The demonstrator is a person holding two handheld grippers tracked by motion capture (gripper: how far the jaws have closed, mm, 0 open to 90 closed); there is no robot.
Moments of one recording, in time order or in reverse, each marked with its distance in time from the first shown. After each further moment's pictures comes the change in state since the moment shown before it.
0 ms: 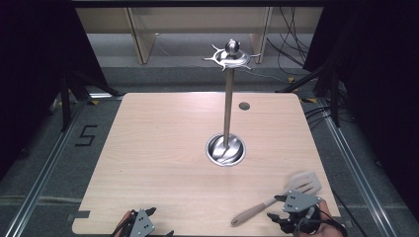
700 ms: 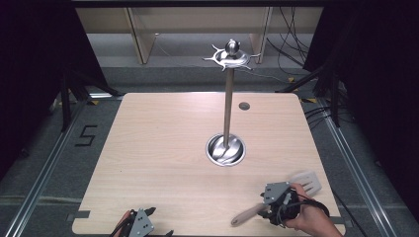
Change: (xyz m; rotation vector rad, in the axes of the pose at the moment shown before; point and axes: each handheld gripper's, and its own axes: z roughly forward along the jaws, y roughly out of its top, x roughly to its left) left arm 0.000 -0.001 0.000 -0.006 -0.010 -0.030; right arm -0.015 0.032 0.042 0.171 0.148 -0.193
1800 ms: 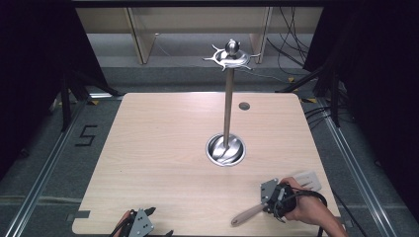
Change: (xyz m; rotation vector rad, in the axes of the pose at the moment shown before) left arm 0.000 0.000 -0.001 0.012 -0.006 0.000; right arm -0.018 0.004 0.012 0.208 0.066 -0.154
